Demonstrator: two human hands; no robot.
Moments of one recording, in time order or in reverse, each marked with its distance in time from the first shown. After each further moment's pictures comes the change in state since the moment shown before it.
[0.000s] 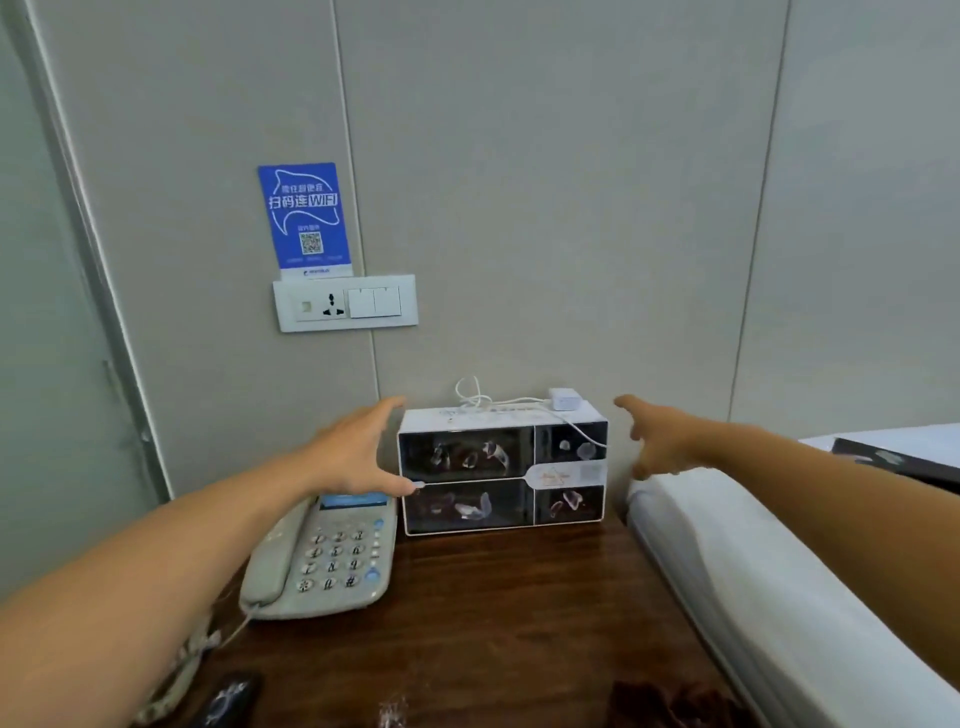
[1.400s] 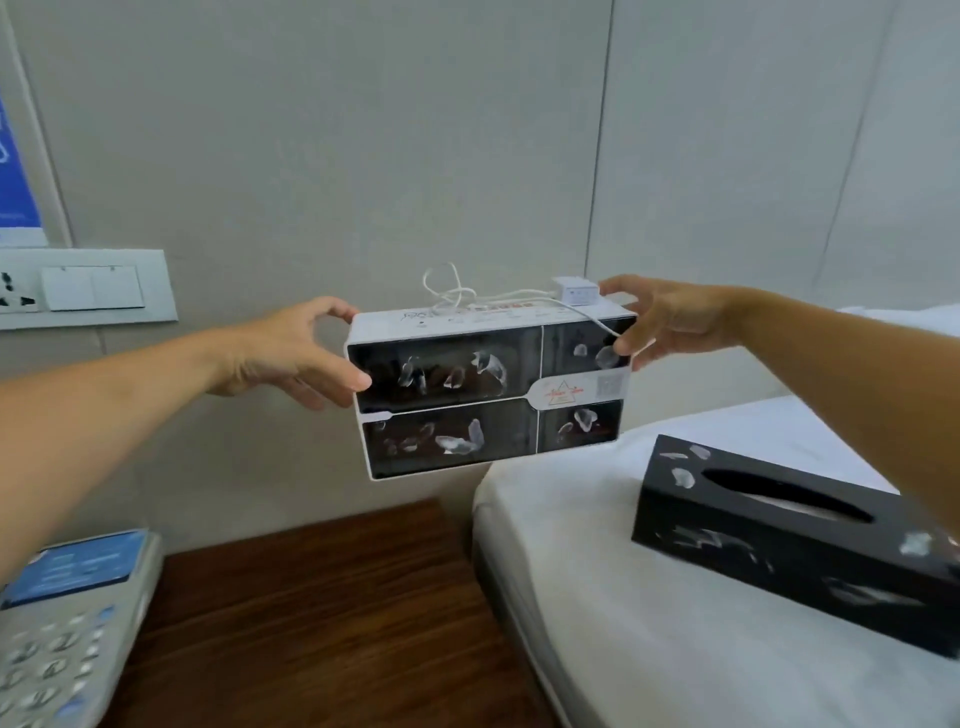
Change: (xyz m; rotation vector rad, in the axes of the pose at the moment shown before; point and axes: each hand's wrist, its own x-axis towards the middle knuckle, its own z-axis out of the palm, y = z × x) left_hand 0.141 0.149 -0.032 -0.715 -0.238 0.138; right_hand 0.000 0.161 -0.171 0.723 -0.028 -0.019
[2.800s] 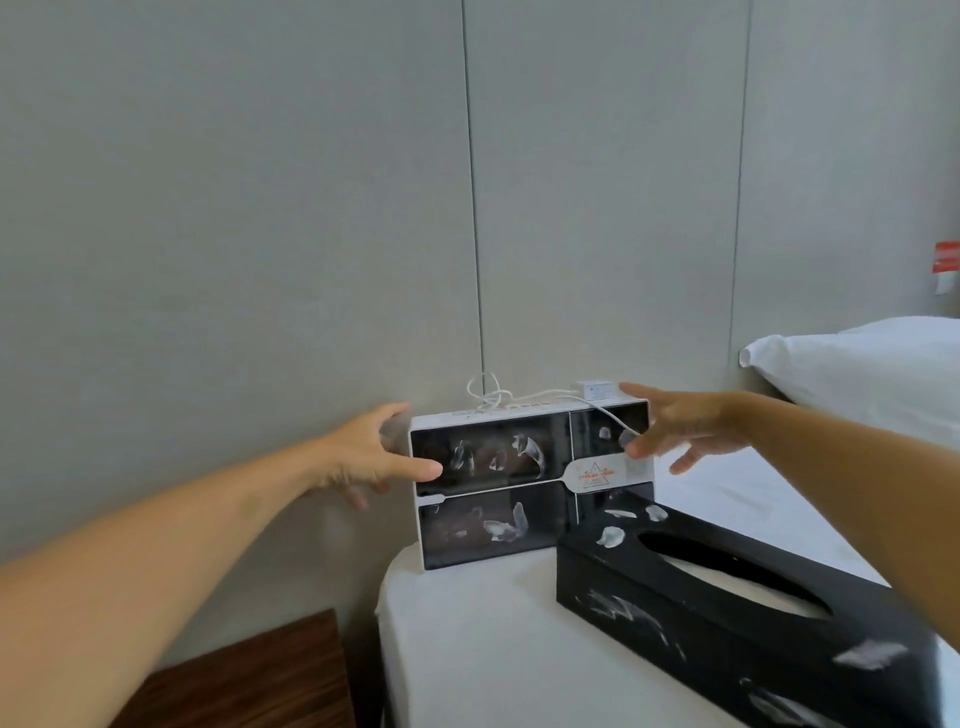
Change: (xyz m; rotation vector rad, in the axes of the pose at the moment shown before) left_hand 0.144 0.046 0.163 0.128 -0.057 -0.005; right_hand -0.019 0.148 -0.102 -0.077 0.171 0.299
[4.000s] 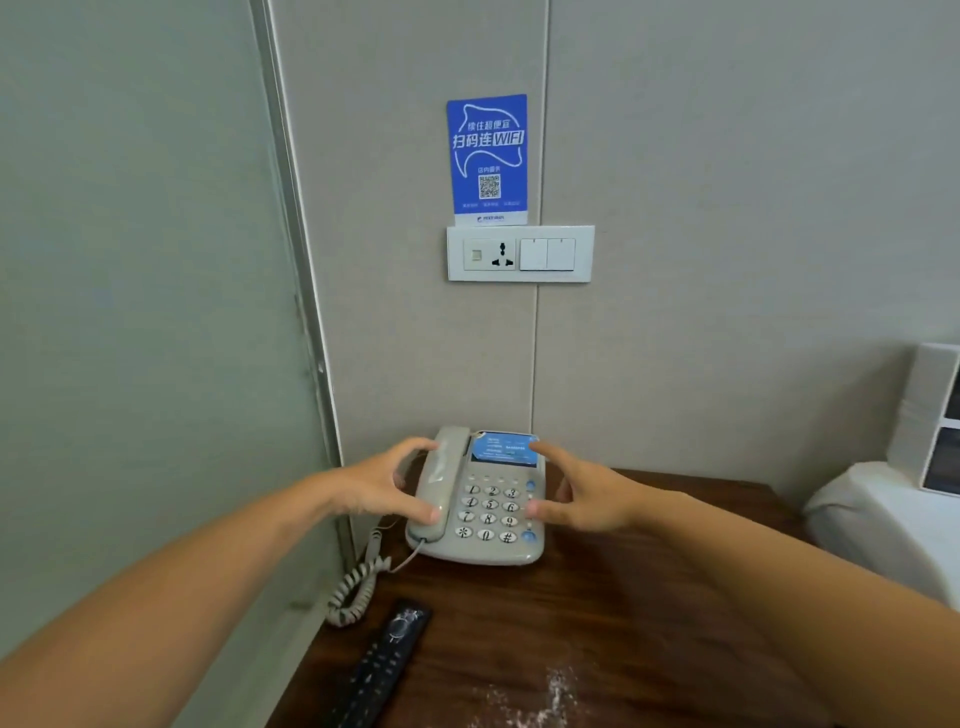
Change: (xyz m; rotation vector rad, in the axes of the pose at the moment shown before) left_hand -0.429 -0.336 -0.185 -0.001 0.147 -0.458; right_hand -0.075 -0.244 0.581 -0.511 -0.475 -0.718
